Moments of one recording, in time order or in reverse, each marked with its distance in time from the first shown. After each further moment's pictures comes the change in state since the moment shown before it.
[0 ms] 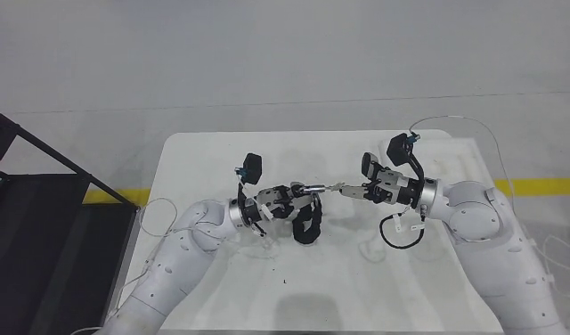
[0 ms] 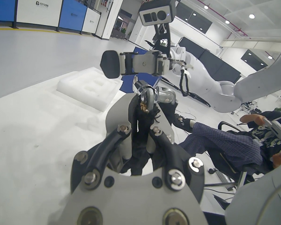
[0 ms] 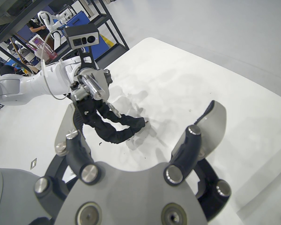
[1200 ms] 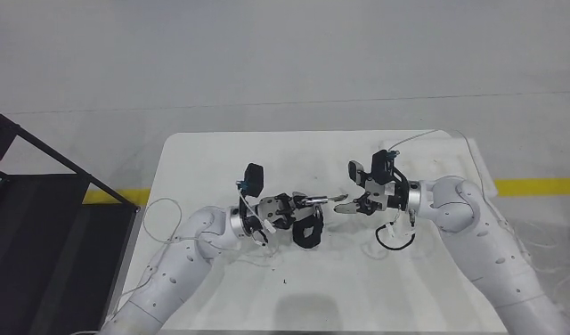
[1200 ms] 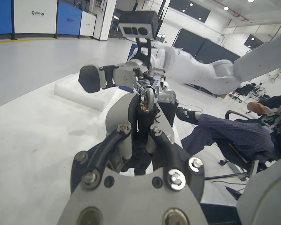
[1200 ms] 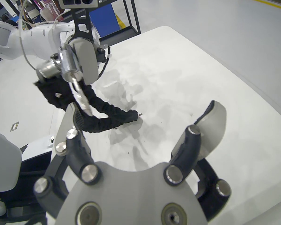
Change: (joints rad) left arm 0.025 0.037 0.054 -0.022 0.135 0.000 0.233; right arm 0.142 0.026 -0.196 0.252 -0.257 -0.328 -0.293
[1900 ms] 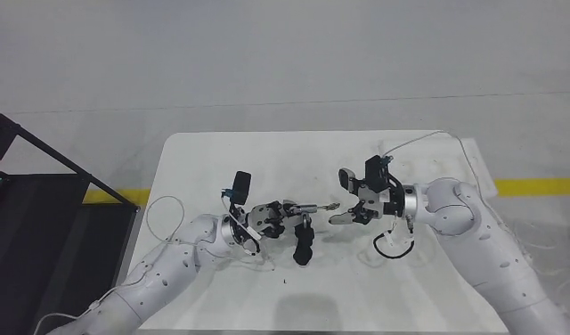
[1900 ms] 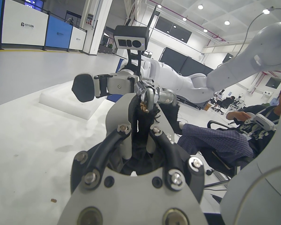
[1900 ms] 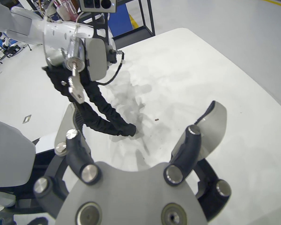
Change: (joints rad) left arm -0.143 0.161 0.332 0.031 -0.003 0.000 0.386; right arm -0.001 0.040 -0.055 -0.097 0.162 0.000 0.106
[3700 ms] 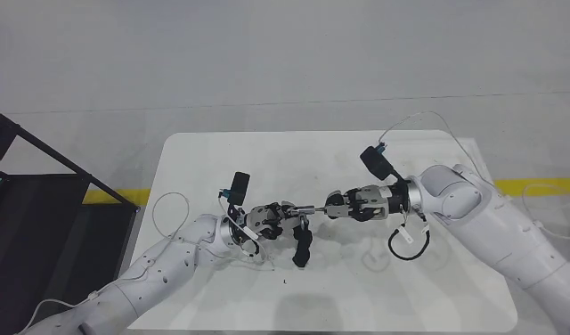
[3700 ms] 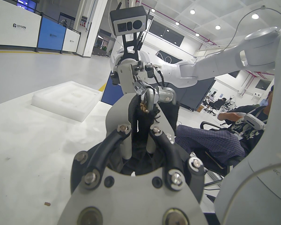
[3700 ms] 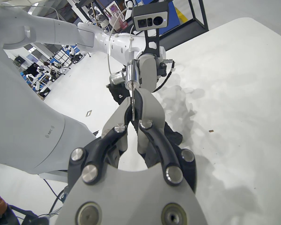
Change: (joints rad) left arm -0.071 0.028 0.125 0.015 0.008 0.000 0.129; right arm 0.320 0.166 -0.471 0.063 0.726 0.002 0.236
